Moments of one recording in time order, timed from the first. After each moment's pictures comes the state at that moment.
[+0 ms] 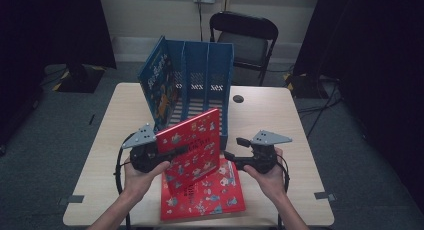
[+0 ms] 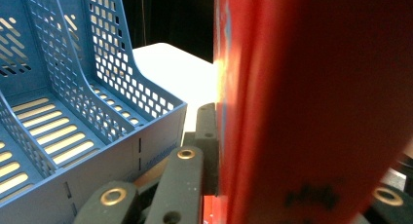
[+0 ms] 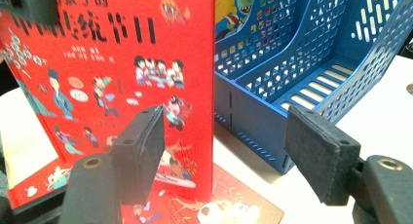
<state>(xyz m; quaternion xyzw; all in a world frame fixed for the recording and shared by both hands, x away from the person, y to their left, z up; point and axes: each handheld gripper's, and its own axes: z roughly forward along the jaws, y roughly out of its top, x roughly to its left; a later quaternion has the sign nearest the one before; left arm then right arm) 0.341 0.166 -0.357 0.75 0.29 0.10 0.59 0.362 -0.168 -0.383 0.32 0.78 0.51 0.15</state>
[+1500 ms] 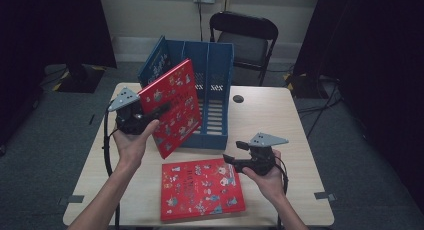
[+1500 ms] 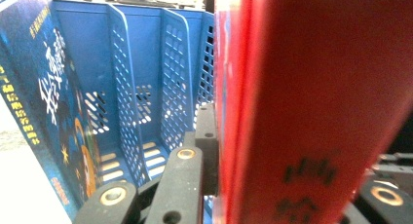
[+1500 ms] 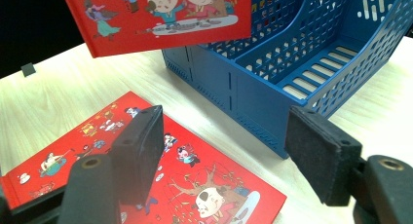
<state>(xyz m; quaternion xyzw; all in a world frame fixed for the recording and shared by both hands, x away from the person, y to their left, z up) 0.391 0.185 -0.302 0.67 0.39 0.23 0.58 0.363 -0.167 -0.396 0.33 0.79 0.49 0.14</state>
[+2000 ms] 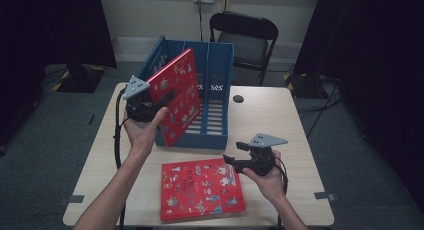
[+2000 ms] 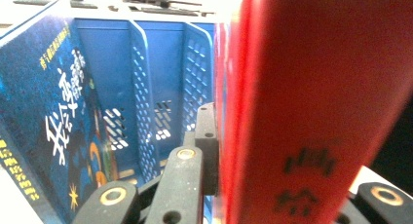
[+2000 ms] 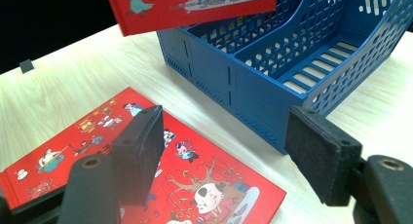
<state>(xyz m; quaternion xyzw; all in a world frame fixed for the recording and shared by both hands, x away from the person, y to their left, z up) 0.421 0.169 -0.298 0.66 0.42 0.27 0.57 0.364 -0.168 -0.399 0.33 0.80 0.49 0.14</state>
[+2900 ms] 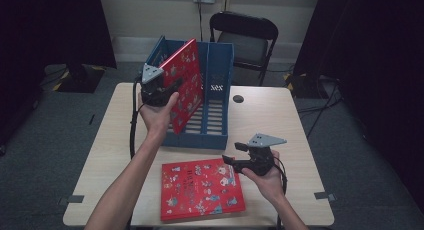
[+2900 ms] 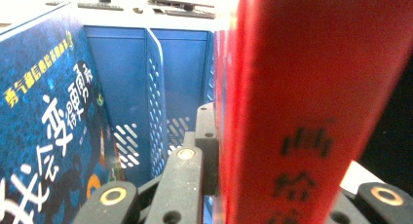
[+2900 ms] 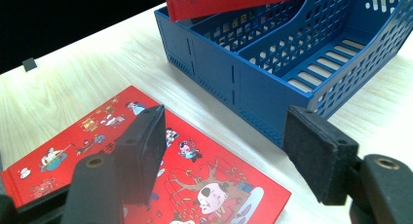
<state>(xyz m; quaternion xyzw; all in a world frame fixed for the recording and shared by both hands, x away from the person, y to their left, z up) 0.467 0.142 -0.297 0.64 0.45 0.29 0.55 0.365 -0.166 -0.400 0.33 0.80 0.49 0.13</state>
